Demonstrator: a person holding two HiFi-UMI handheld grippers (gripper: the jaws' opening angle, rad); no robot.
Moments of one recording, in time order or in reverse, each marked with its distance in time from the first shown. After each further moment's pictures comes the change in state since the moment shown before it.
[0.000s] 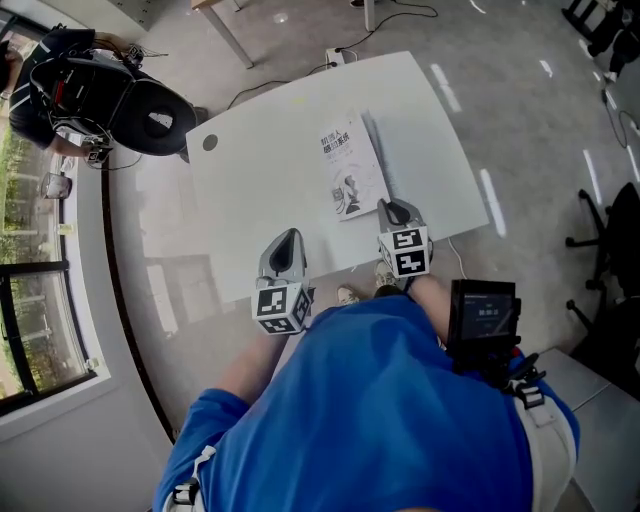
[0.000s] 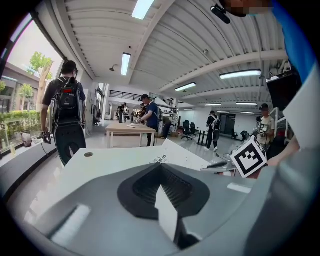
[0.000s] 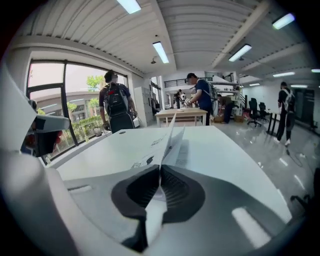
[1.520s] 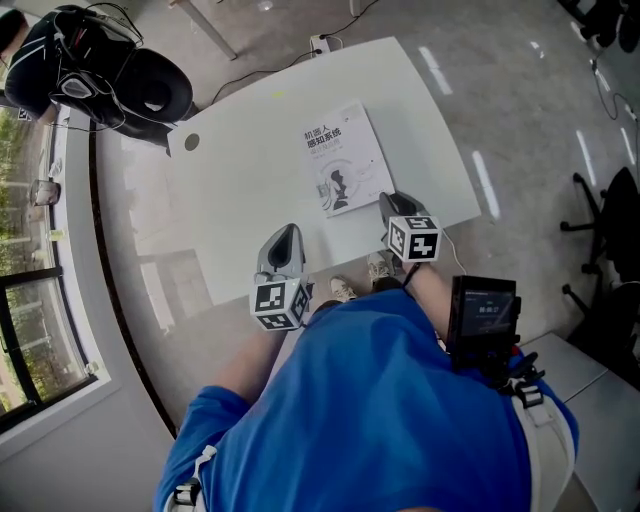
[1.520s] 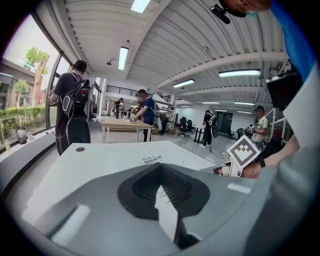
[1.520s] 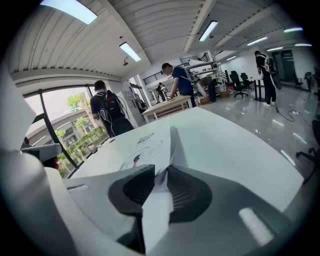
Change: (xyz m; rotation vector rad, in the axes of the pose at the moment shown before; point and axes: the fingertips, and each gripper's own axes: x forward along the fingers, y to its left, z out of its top) left arm 0.012 -0.011 -0.014 -0.012 0.035 -0.043; right arm -0.001 -0.032 -0.027 0.311 0.049 -0.010
